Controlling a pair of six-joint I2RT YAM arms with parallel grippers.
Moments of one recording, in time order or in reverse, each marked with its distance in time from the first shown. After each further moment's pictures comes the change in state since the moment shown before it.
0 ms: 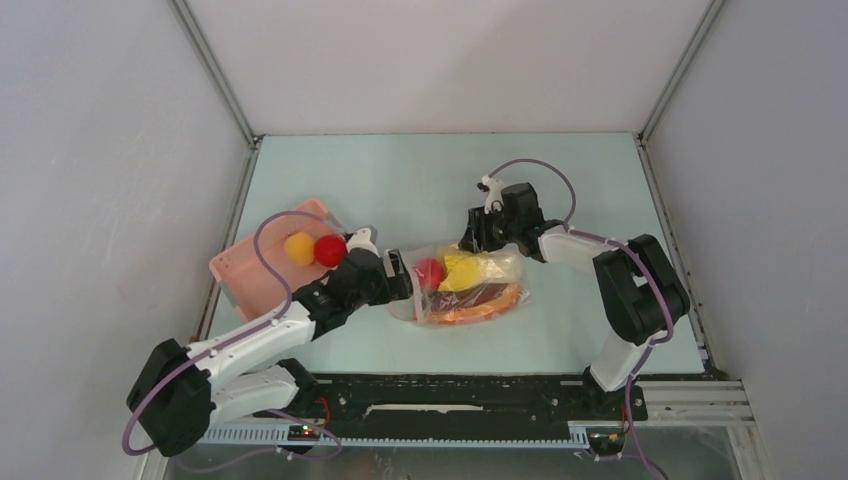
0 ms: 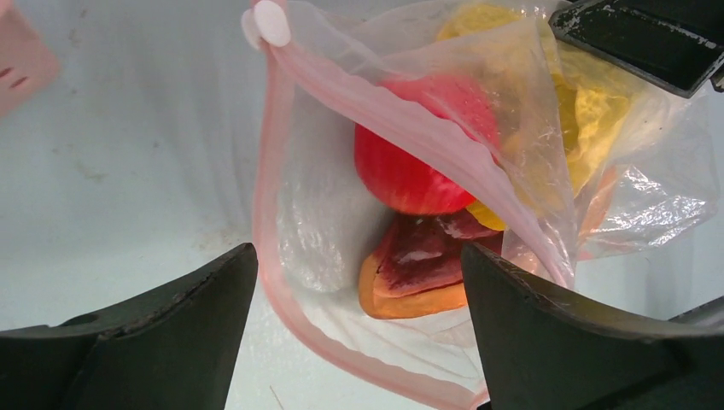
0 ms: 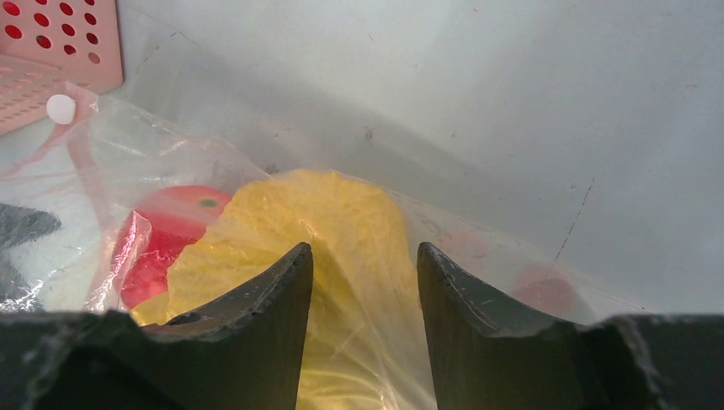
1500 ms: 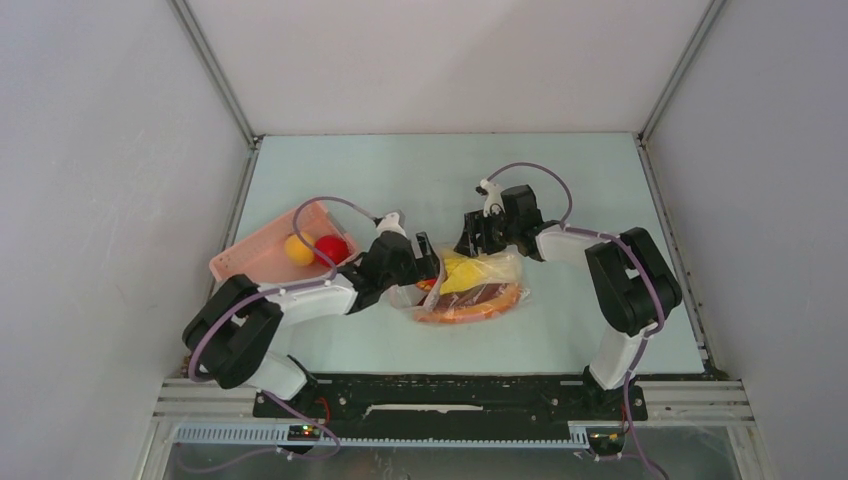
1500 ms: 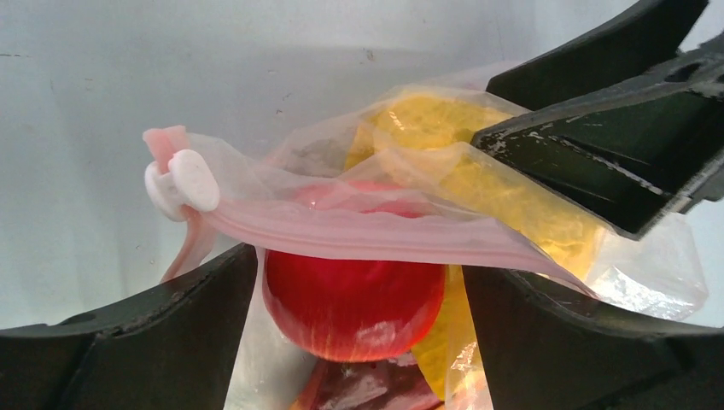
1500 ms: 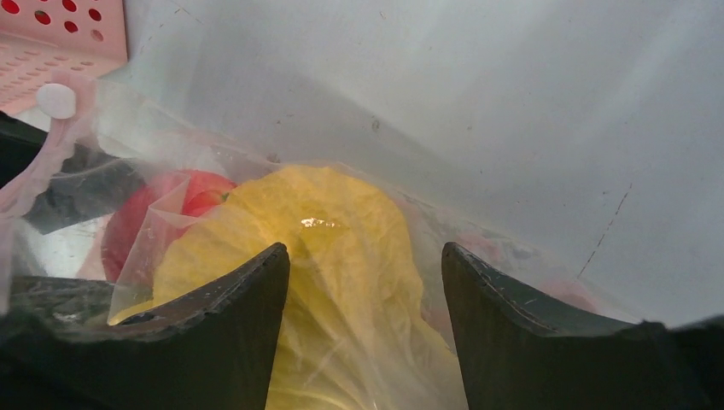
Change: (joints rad) left arm 0.000 0.420 0.111 0.375 0.043 -0.018; right arm -0.011 0.058 0.001 0.027 -0.084 -0.001
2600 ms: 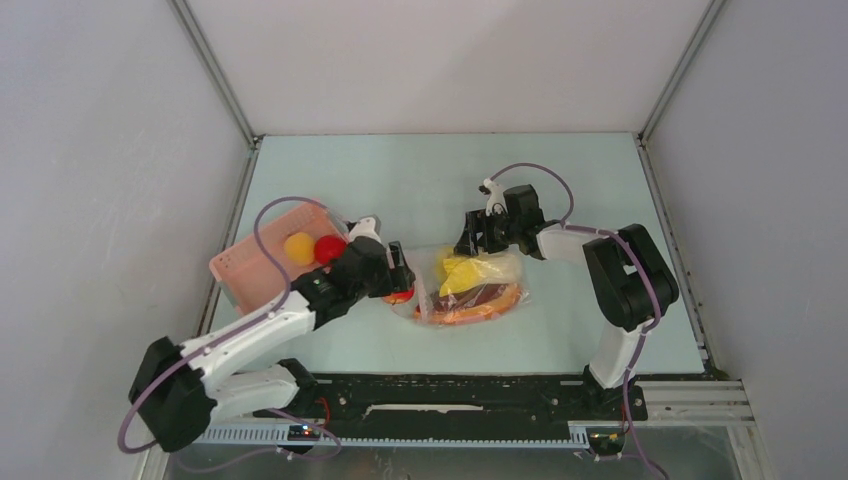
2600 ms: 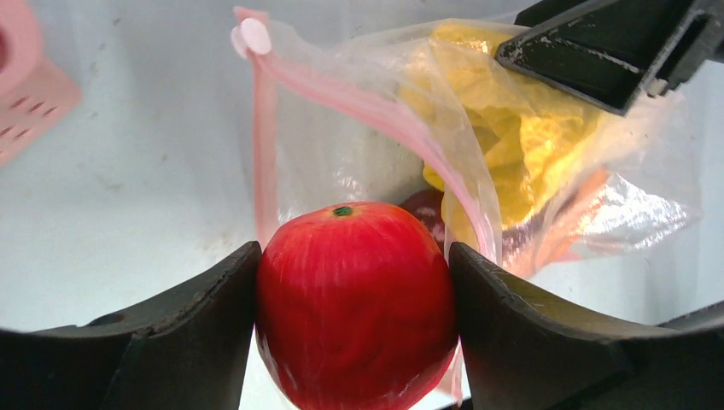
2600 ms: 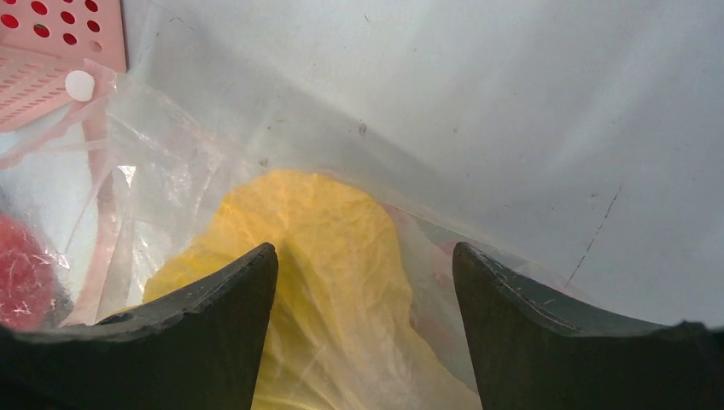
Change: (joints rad) left arm -0.023 -0.326 0.035 -0.472 -0.067 0.039; right arm -0.024 0.034 0.005 0.023 -0.029 0.019
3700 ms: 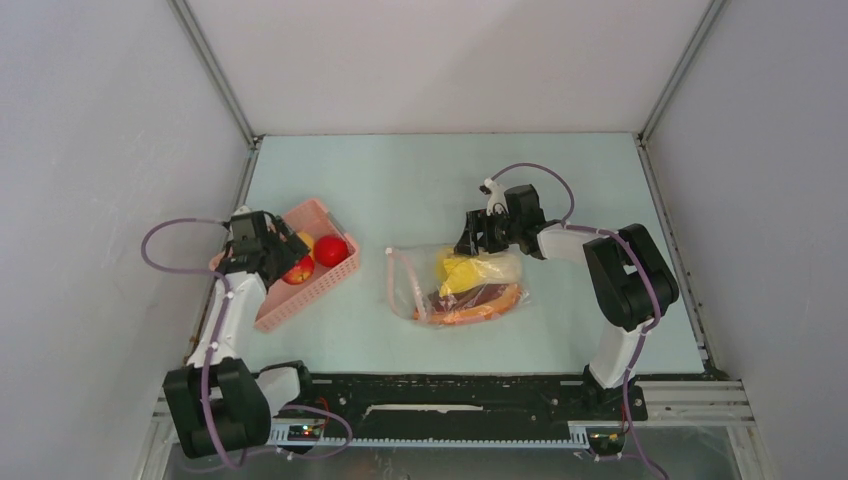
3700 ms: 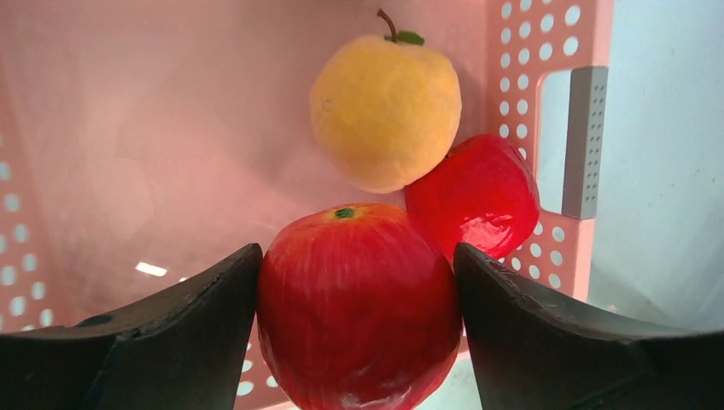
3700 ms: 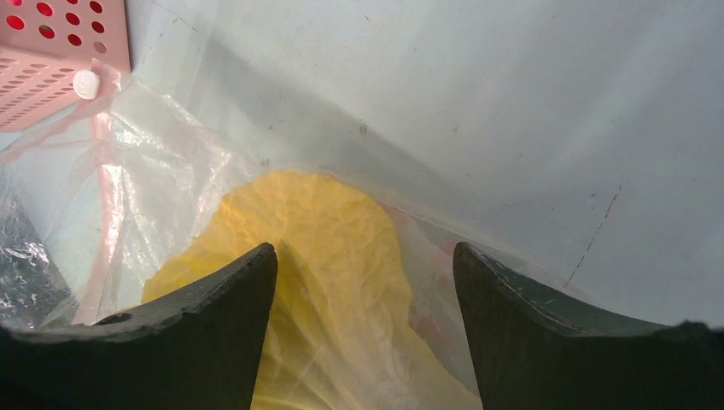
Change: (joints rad) left arm 0.930 -0.069 0.053 -0.202 0.146 0.206; right arm -0.009 0.002 0.000 0.002 -0.014 0.004
